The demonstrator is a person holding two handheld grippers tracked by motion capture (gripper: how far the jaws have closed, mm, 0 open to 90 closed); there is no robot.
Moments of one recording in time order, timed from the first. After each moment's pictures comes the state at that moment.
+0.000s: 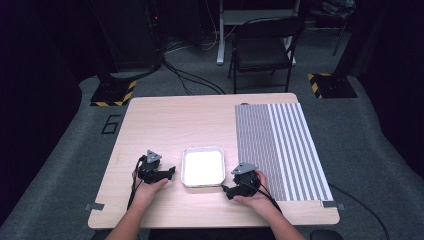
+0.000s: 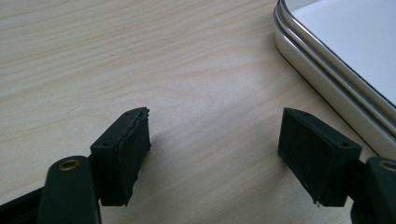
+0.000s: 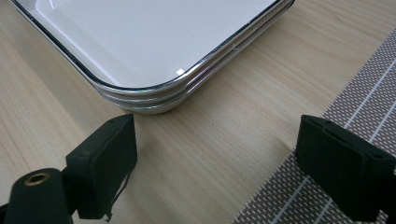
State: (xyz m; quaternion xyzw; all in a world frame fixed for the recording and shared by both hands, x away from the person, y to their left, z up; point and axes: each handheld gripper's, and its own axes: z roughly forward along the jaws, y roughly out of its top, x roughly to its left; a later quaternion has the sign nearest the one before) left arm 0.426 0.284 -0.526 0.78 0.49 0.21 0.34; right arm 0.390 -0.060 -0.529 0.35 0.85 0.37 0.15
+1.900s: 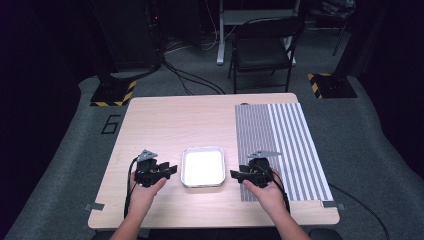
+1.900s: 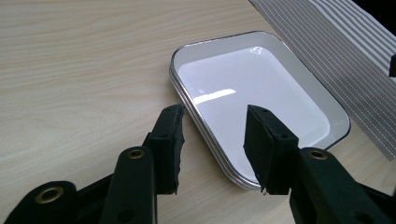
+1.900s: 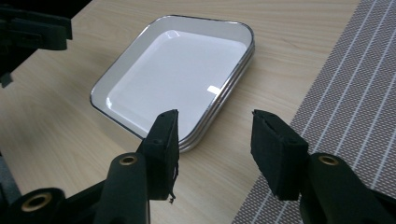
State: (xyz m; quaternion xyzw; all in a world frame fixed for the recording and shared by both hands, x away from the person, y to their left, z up) left arm 0.383 0.270 -0.463 0.74 0.51 0.12 0.43; right arm 0.388 -0.090 -0.465 0.47 0.77 0.44 0.05
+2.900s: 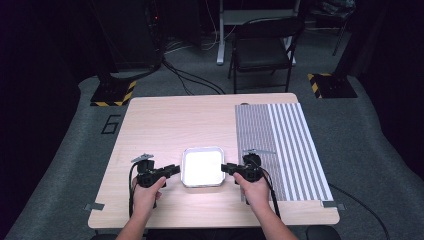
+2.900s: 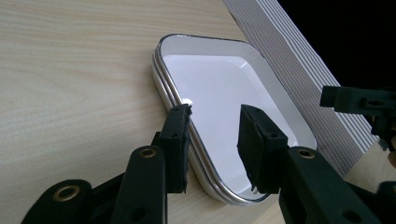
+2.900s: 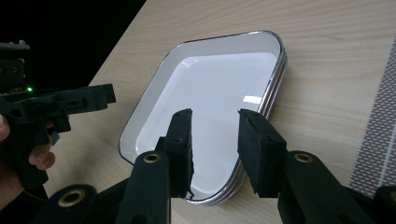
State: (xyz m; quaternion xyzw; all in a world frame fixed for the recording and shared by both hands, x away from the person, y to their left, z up) left arm 0.397 0.283 -0.498 0.67 0.55 0.01 0.50; right arm 0.409 -0.068 -0.488 0.53 0.69 0.49 -0.03
